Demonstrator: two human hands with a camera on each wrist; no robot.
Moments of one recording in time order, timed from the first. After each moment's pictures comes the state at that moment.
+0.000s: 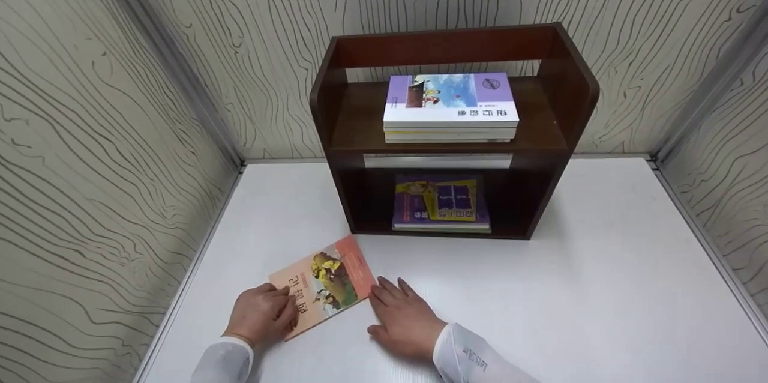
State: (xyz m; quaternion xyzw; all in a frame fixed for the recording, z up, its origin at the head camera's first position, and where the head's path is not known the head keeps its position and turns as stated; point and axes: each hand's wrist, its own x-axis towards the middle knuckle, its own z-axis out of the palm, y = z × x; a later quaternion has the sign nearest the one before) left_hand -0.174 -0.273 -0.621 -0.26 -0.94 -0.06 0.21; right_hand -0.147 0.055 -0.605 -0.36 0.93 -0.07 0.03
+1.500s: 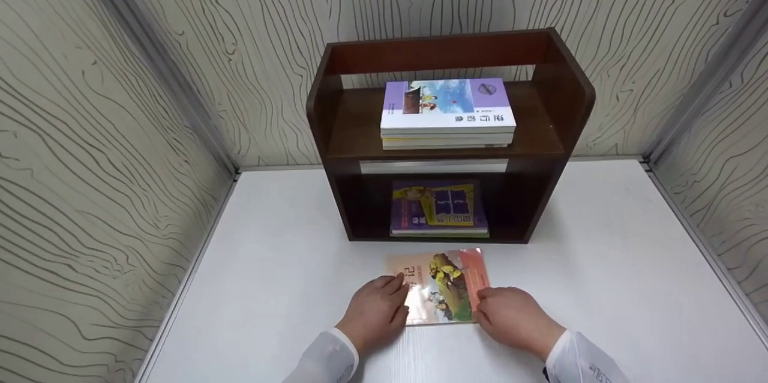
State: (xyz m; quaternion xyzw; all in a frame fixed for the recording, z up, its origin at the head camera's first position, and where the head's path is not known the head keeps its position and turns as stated) left_hand -0.183 -0.072 -0.623 -0.37 -0.92 -0.09 0.13; right_hand -0.147 0.214 -0.568 -0.26 0.96 -0.08 0.04
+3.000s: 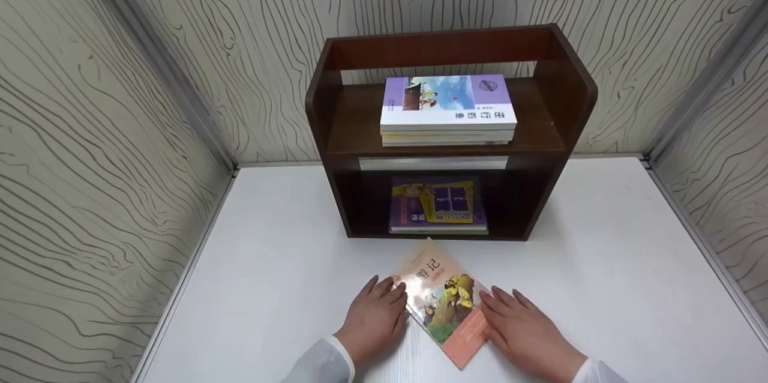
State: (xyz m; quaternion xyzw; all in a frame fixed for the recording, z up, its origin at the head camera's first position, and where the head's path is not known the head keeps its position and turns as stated) left_hand -0.161 -0.068 -0.610 -0.35 -0.94 0.00 0.07; right_hand -0.112 0.236 -0.591 -0.23 0.97 -0.06 0.07
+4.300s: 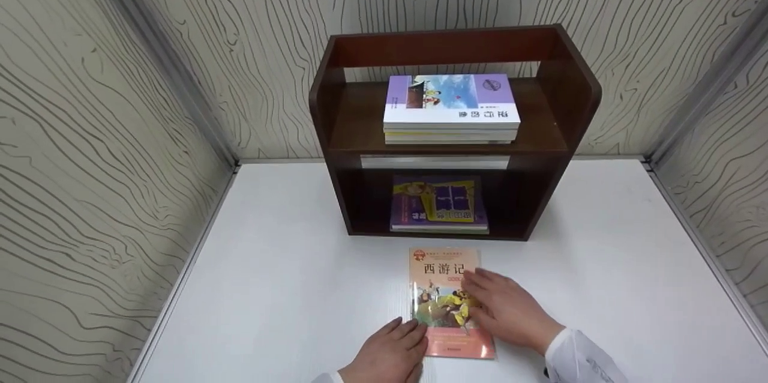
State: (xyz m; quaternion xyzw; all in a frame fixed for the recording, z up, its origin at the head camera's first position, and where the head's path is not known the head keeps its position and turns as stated) left_hand -0.105 -0.058 -0.607 -0.49 -0.87 -0.03 0.00; right_hand -0.147 0.224 -0.589 -0.26 0.96 -0.13 0.00
